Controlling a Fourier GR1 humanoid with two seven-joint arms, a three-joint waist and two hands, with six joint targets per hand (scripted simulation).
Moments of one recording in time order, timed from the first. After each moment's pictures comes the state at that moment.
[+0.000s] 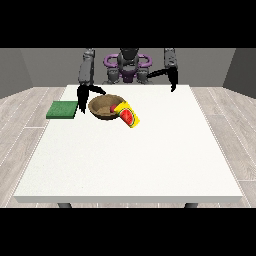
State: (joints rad) left arm -0.46 0.08 -0.07 -1.19 -0.11 0.16 -0.24; right arm -0.45 -0.12 -0.33 -0.86 -0.16 0.02 -0.34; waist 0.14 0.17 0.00
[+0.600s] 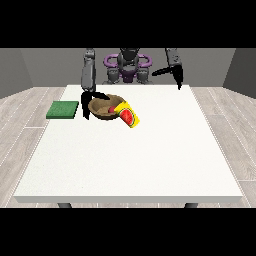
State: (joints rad) left arm -0.40 0.12 -0.03 -1.30 -0.10 0.08 -0.22; right arm -0.54 -0.14 -0.33 -0.61 -0.17 0.02 -0.49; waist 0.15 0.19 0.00
